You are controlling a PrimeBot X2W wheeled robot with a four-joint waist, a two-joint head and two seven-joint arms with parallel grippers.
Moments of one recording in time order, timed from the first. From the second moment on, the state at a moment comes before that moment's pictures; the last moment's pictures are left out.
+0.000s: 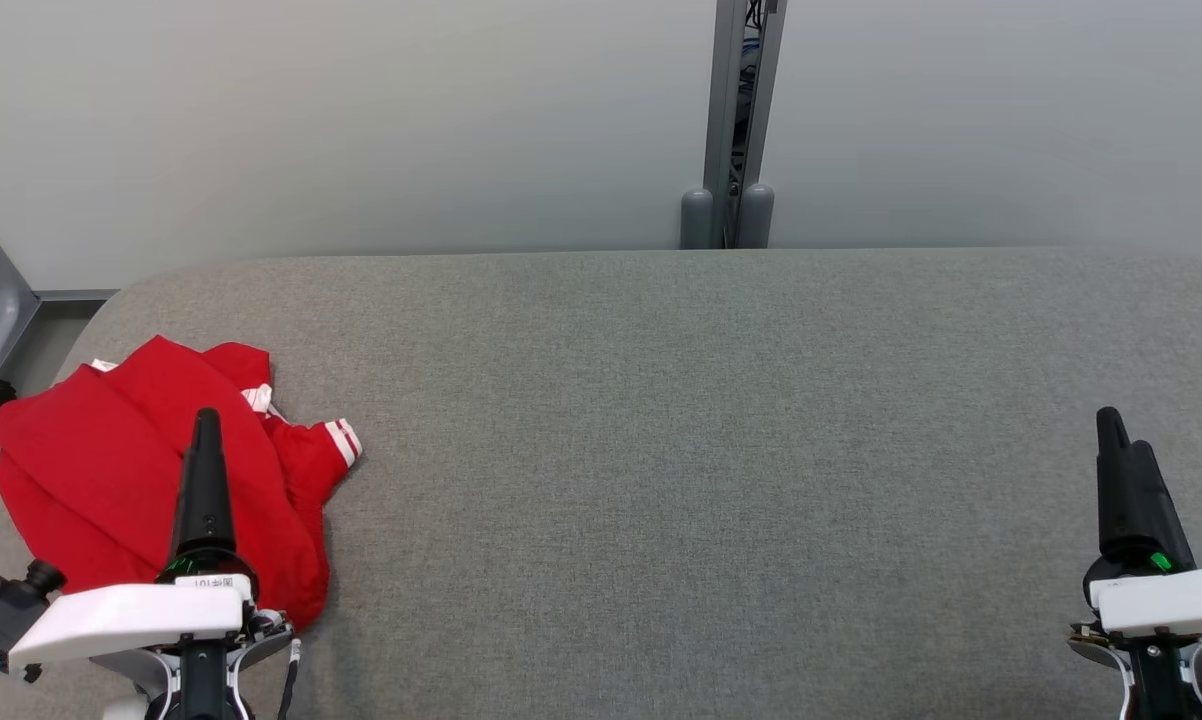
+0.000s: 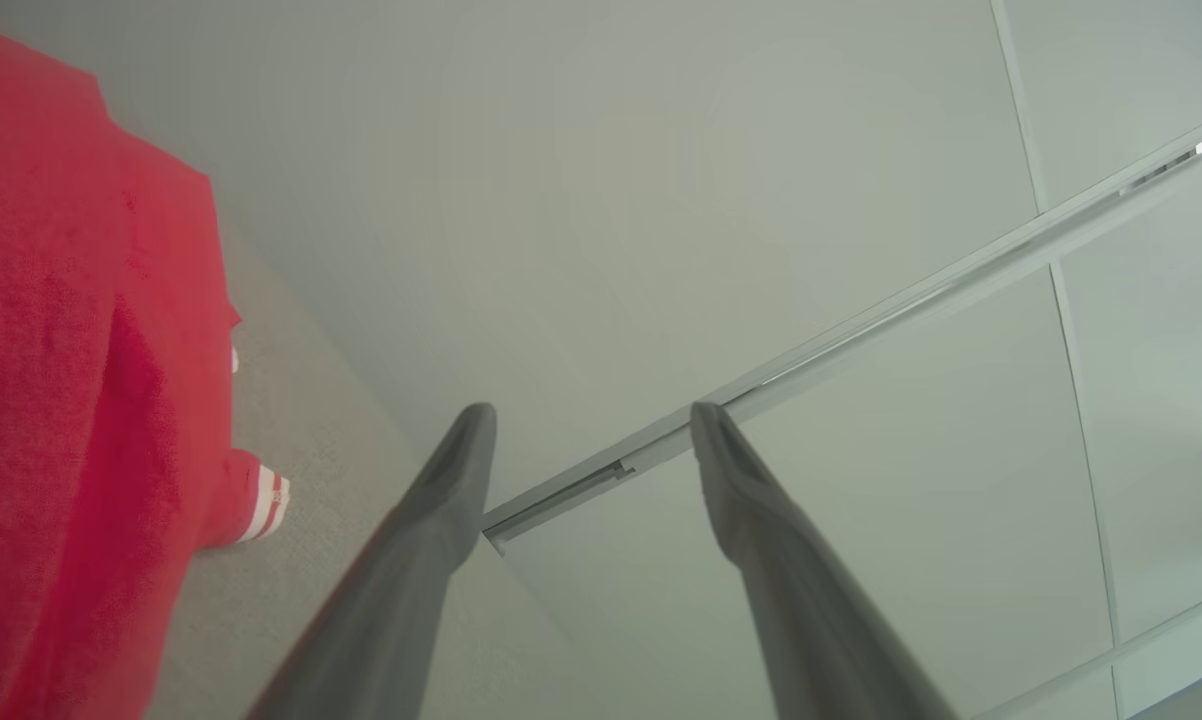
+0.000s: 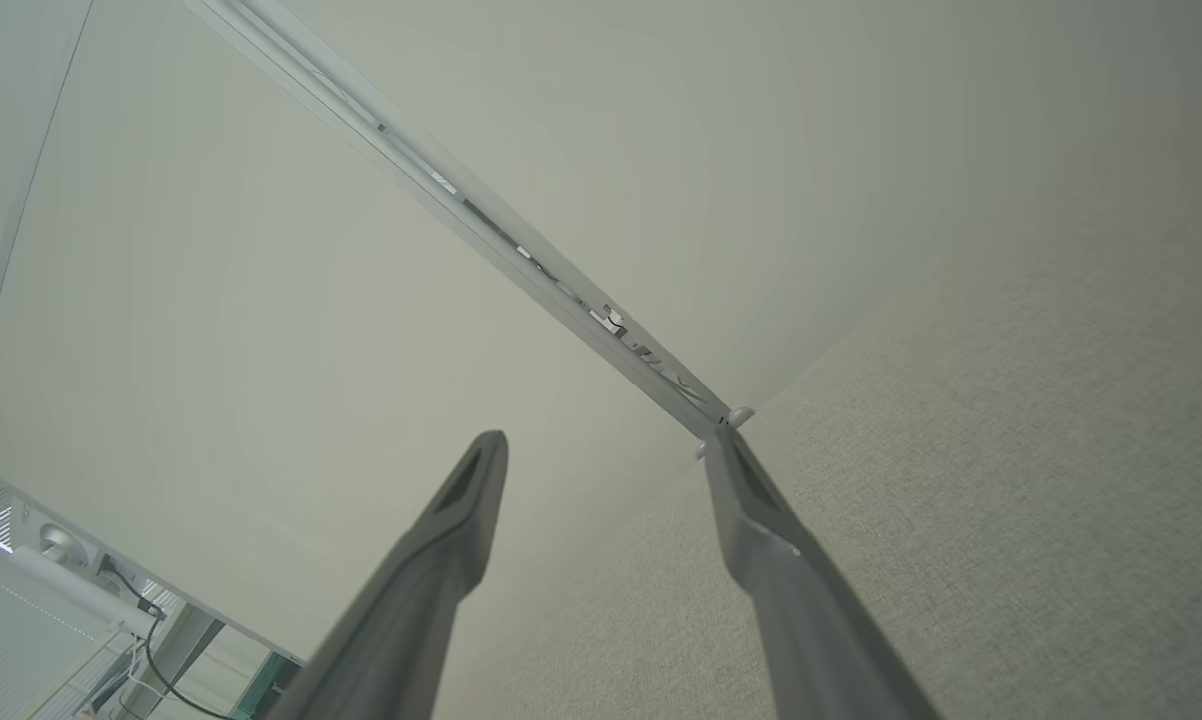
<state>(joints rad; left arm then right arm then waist) -0.09 0.04 0.08 0.16 -1.21 -0.12 -0.09 -0.06 -0.04 -0.12 0.08 0.93 0.13 -0.05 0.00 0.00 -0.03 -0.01</state>
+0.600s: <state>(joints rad) -0.08 0.04 -0.02 0.00 -0.83 -0.01 -0.13 -0.07 -0.04 -0.08 0.02 0.56 0.13 -0.11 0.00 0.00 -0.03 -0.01</state>
